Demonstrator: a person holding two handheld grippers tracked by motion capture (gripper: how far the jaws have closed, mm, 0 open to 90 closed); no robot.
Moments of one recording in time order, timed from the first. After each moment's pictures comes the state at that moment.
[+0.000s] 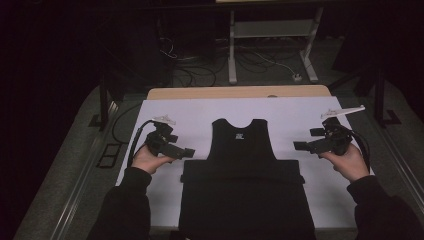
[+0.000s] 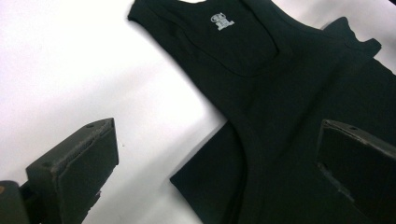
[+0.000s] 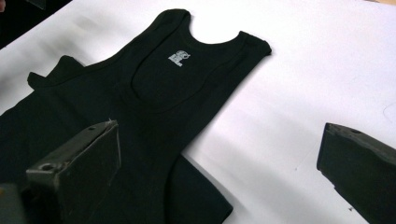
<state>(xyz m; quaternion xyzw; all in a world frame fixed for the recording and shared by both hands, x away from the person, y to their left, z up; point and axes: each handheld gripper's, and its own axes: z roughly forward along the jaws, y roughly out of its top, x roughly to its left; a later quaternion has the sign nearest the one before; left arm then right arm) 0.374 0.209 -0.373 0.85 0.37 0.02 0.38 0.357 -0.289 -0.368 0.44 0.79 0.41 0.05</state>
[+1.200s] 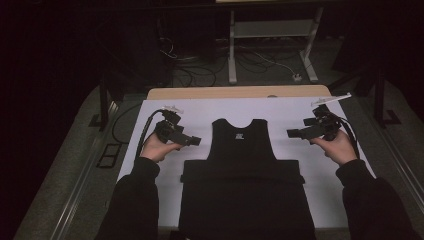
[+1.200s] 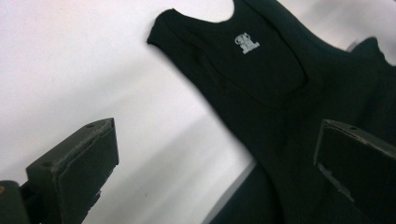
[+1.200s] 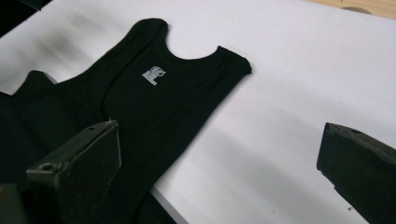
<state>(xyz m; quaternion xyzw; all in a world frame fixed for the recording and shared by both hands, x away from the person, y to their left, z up) 0.419 0.194 -0.384 0.84 0.39 0.01 0.38 0.403 -0.281 -0.375 0.45 0.80 0.40 0.06</state>
